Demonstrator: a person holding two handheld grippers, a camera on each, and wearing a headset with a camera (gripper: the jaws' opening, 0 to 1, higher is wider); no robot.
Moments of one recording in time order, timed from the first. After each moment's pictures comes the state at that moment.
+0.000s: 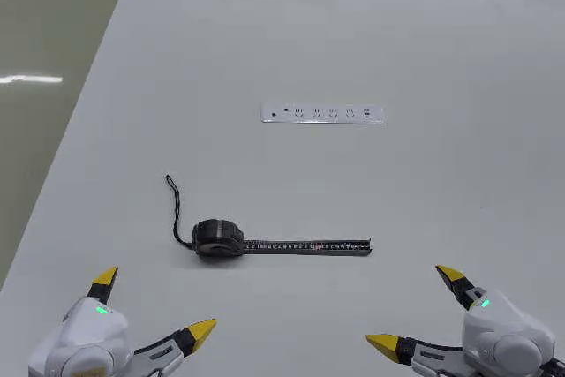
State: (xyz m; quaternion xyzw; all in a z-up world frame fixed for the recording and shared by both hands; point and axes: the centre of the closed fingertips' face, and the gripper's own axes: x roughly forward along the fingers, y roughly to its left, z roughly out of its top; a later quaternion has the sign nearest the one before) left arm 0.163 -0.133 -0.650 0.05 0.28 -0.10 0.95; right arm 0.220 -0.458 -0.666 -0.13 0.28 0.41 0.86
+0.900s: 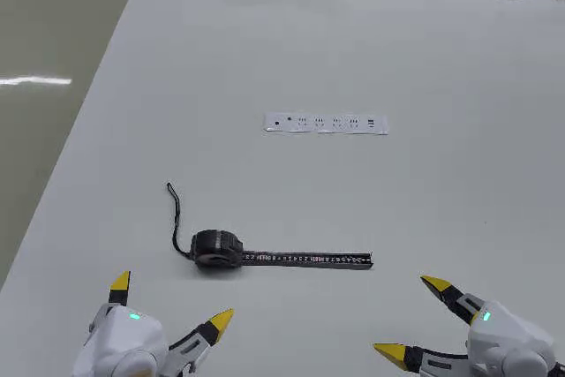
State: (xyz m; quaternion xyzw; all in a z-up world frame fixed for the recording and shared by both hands) left arm 0.193 -0.146 -0.666 0.04 0.26 -0.03 0.96; right arm 0.235 -0.458 -0.683 -0.16 0.25 0.48 0.82
